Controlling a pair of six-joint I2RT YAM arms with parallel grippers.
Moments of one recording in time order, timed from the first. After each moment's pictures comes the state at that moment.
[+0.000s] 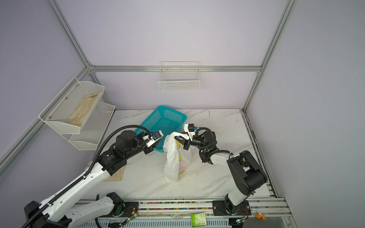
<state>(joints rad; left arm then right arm) -0.61 1.06 0.98 -0.30 0.04 0.67 0.51 1.60 0.71 1.20 -0.90 0.26</state>
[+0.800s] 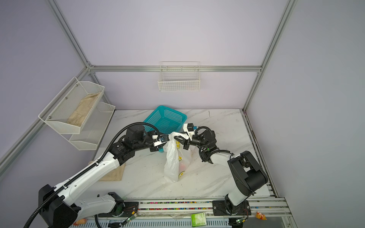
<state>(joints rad) -0.58 1.20 1.04 -0.30 0.30 0.83 0.51 1.59 0.73 1.14 -0.91 0.24</state>
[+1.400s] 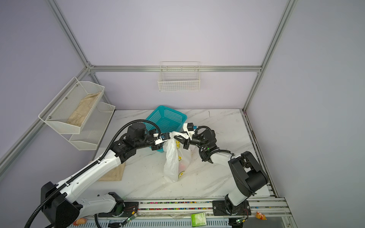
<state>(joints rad) -0.58 1.24 1.07 -0.30 0.33 0.81 0.51 1.59 0.74 1.11 -0.91 0.23</state>
